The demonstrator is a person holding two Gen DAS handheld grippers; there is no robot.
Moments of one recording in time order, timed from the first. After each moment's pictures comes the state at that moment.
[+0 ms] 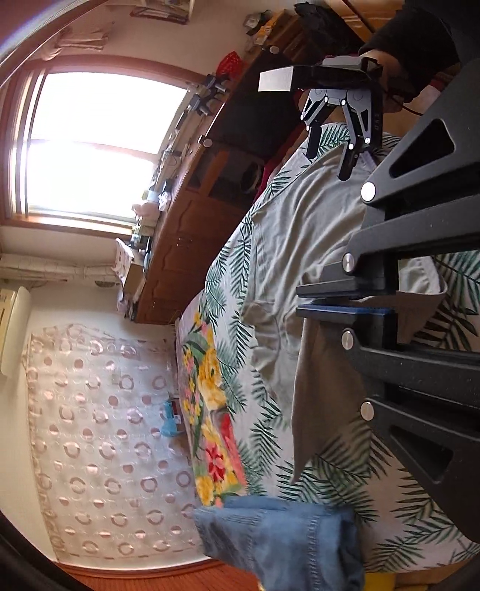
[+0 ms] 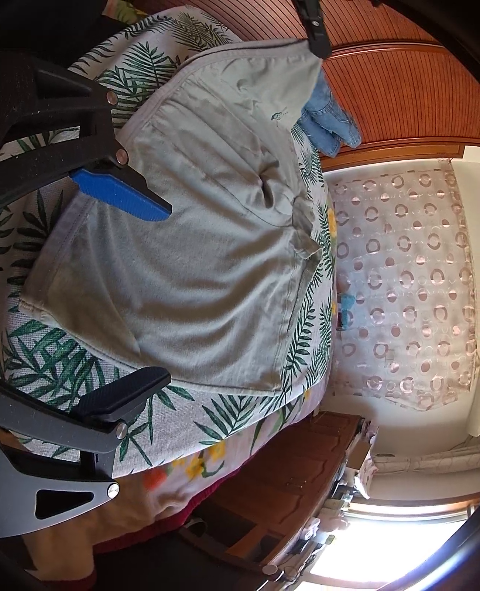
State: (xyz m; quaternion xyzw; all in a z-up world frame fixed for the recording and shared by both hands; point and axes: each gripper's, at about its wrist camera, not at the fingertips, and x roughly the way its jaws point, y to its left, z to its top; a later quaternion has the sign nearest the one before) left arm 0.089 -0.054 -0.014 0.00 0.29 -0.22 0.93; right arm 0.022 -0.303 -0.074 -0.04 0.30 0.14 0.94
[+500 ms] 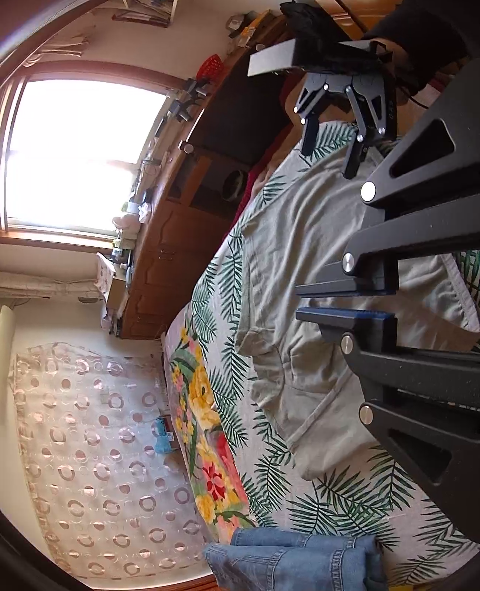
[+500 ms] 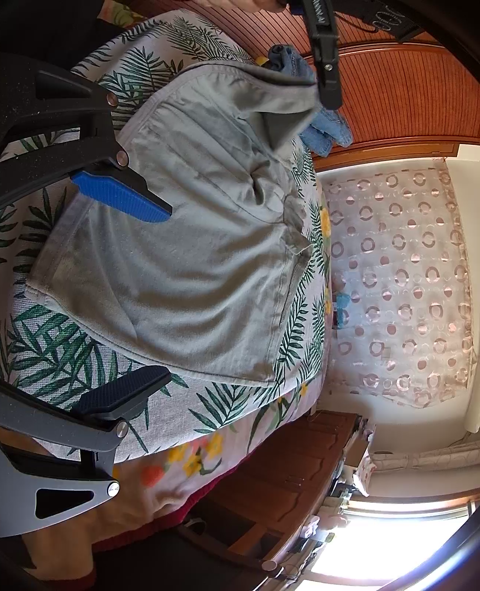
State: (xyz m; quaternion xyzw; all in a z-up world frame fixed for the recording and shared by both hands) left arm 0.113 -0.092 -0.026 0.03 0.31 -0.23 0.92; right arm 0.020 -0.308 -0.074 -0.03 0.30 0.15 0.94
